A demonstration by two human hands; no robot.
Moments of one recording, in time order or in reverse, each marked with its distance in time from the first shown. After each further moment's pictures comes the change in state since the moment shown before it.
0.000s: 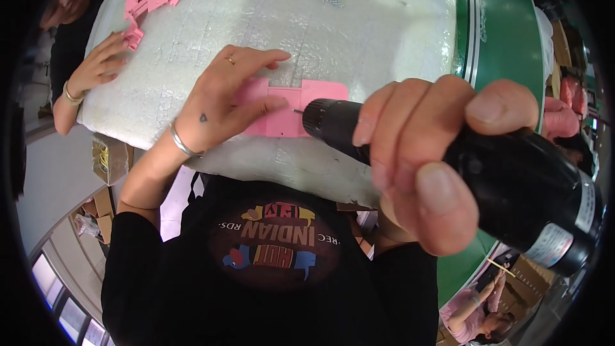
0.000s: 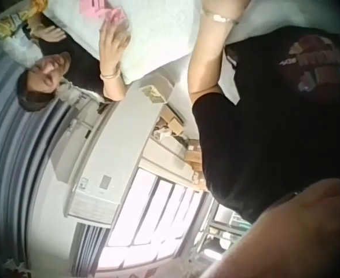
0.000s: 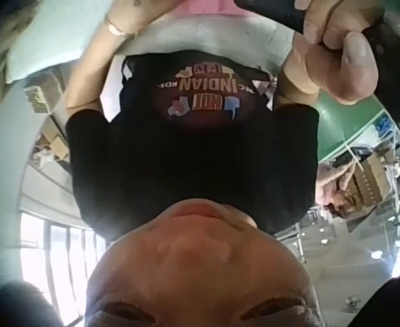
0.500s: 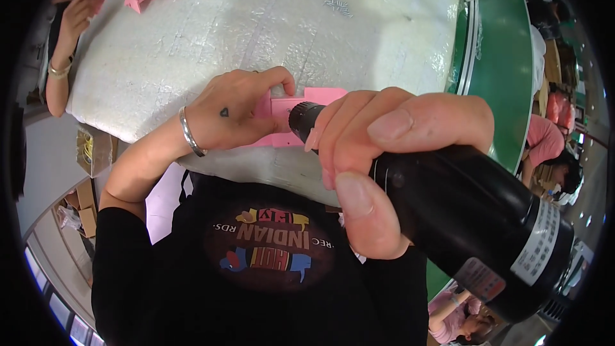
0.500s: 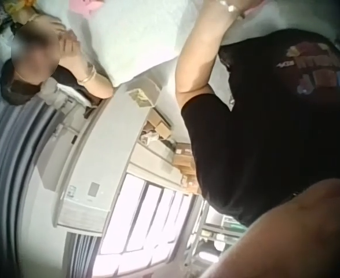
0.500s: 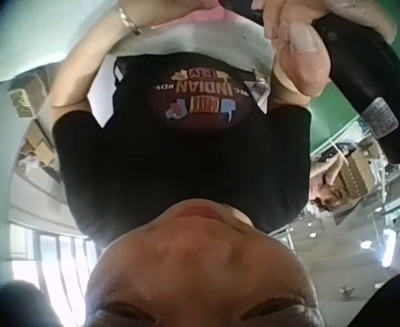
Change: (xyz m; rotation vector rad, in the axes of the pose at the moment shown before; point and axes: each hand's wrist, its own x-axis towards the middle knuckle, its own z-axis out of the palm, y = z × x) left_hand 0.010 0.008 -0.009 -0.136 -0.503 -0.387; right_hand 0.008 0.022 0.023 -0.166 -0.098 -0.028
